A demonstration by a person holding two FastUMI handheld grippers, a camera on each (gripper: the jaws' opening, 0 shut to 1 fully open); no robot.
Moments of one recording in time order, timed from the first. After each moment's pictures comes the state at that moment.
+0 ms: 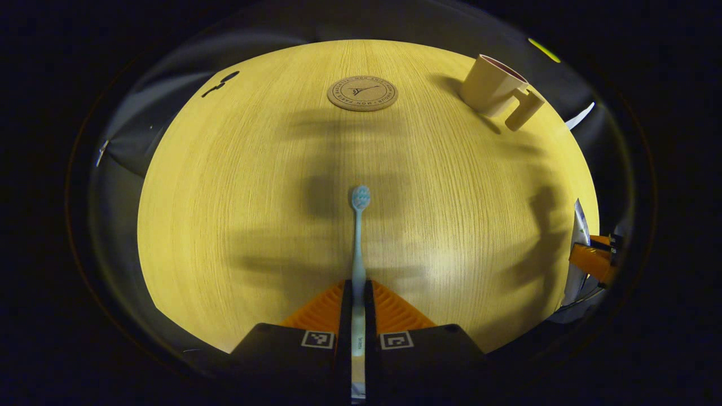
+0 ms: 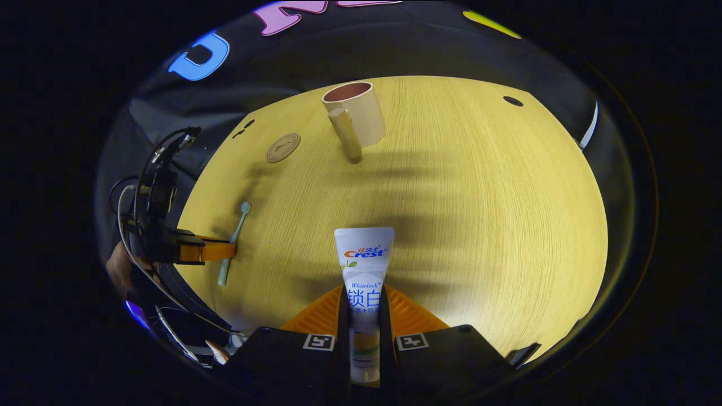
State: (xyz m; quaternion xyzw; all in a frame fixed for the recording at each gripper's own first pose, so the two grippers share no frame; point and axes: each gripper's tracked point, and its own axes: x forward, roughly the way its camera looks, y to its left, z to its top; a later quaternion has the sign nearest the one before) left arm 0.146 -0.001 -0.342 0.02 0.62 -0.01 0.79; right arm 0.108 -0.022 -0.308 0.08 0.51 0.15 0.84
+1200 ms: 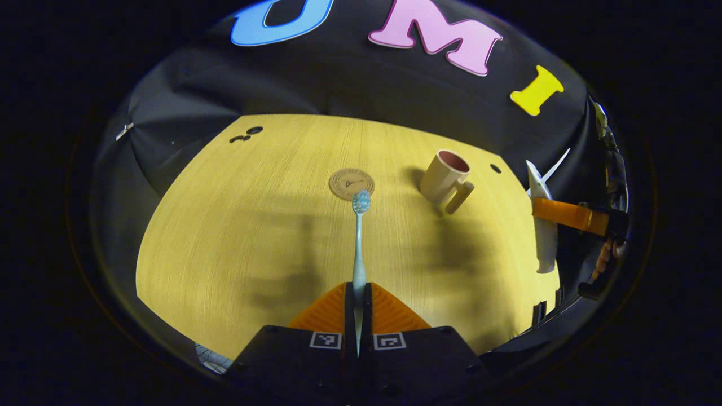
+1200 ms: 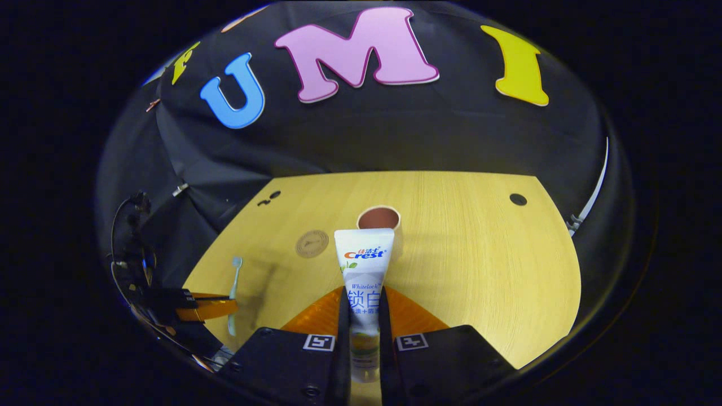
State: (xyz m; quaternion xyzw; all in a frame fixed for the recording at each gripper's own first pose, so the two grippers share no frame) left arm 0.155 -0.026 -0.219 -0.08 0.41 -0.03 0.91; right arm 0.216 -0.003 -0.155 0.08 0.31 0.17 0.93
